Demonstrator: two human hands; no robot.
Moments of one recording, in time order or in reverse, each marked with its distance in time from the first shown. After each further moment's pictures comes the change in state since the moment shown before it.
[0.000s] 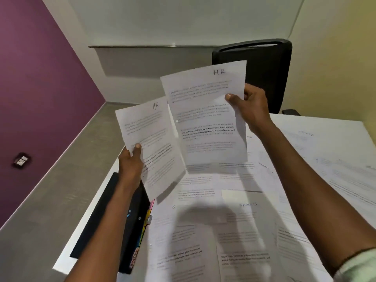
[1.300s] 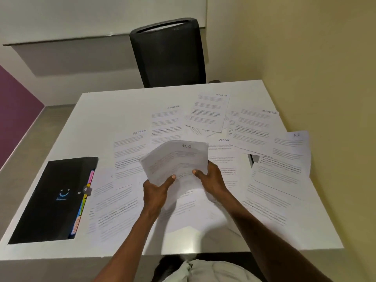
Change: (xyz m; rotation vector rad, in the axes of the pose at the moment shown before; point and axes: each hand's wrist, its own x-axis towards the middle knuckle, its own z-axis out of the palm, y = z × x) left_hand -0.309 -0.123 0.144 0.132 -0.294 -0.183; right_hand -0.333 0.163 -0.141 -0.074 0.031 0.488
